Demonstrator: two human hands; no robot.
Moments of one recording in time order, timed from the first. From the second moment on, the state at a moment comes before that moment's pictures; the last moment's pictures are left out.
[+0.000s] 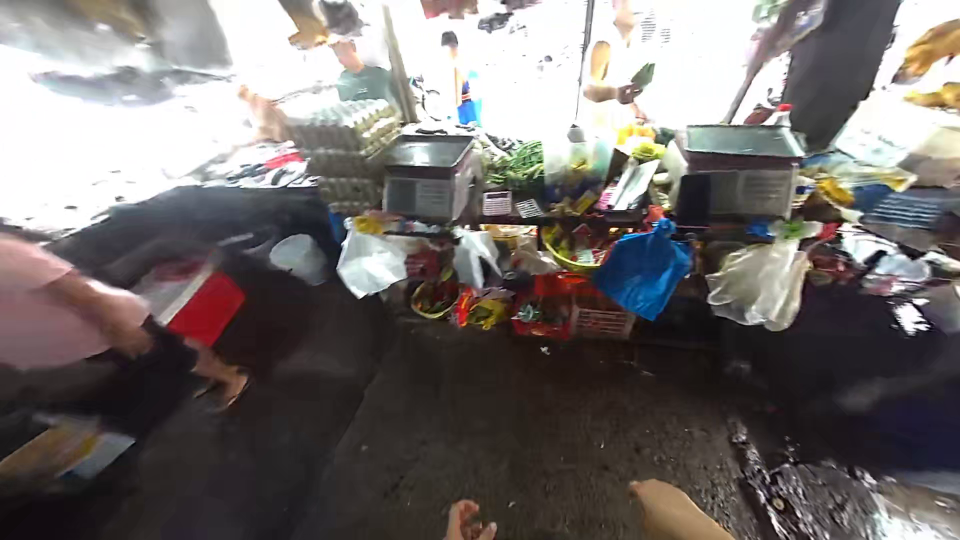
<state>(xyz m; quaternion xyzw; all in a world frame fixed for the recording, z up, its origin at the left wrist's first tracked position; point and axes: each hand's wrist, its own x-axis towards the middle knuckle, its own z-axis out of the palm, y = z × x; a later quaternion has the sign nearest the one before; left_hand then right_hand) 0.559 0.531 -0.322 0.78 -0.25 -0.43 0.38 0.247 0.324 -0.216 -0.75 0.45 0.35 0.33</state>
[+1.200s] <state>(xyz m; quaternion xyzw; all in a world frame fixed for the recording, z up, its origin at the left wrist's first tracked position) 0.348 -0.493 0.102 0.37 -0.20 -0.62 0.66 0.014 -0.384 0.008 -0.56 0.68 -0.44 0.18</state>
